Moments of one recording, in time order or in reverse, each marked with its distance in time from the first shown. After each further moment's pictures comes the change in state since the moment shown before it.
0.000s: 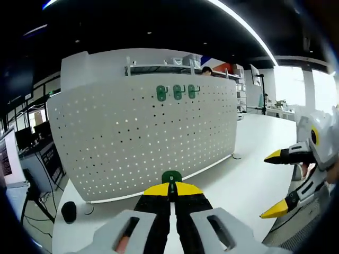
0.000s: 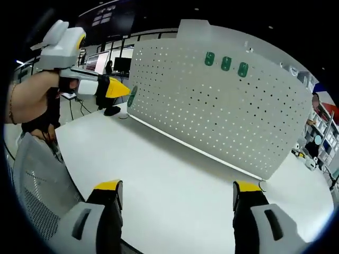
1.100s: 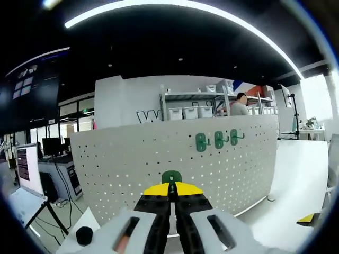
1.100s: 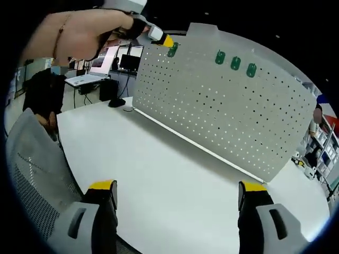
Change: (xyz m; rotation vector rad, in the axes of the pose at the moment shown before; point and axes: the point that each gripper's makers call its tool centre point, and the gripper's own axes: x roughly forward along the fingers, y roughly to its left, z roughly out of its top) left arm 0.041 0.047 0.102 -0.045 -0.255 0.295; right arm 0.006 0.014 -0.021 -0.079 -0.026 0.004
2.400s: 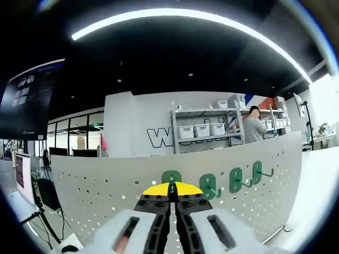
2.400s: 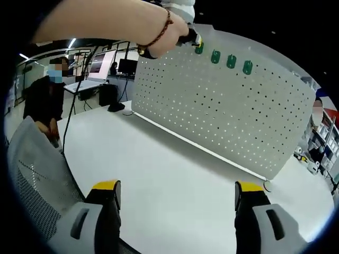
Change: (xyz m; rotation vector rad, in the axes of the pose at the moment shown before) left arm 0.095 -0.022 0.042 0.005 -0.137 0.099; right arm 0.002 -0.003 0.002 0.047 -0.019 0.012
